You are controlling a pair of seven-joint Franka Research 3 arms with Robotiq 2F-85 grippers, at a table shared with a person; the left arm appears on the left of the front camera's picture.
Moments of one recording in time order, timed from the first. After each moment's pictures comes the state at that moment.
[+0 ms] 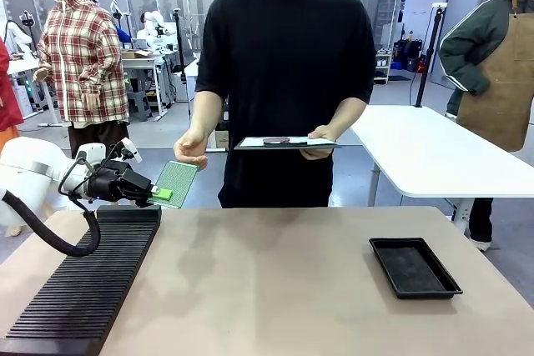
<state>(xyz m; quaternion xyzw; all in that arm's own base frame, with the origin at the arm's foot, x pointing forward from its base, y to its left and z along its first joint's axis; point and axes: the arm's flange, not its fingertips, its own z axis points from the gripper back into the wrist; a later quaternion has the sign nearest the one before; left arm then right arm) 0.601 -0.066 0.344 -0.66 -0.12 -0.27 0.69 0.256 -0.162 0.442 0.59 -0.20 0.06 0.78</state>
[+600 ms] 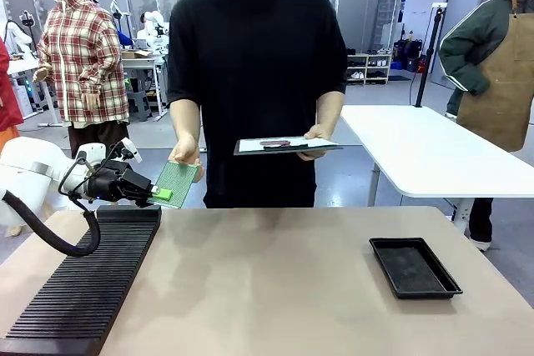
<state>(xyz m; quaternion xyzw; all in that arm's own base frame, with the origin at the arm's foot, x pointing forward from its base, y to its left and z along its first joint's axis) 0.601 -0.066 0.344 -0.66 -0.12 -0.27 0.69 0.256 -0.162 0.442 0.59 -0.20 0.06 0.78</state>
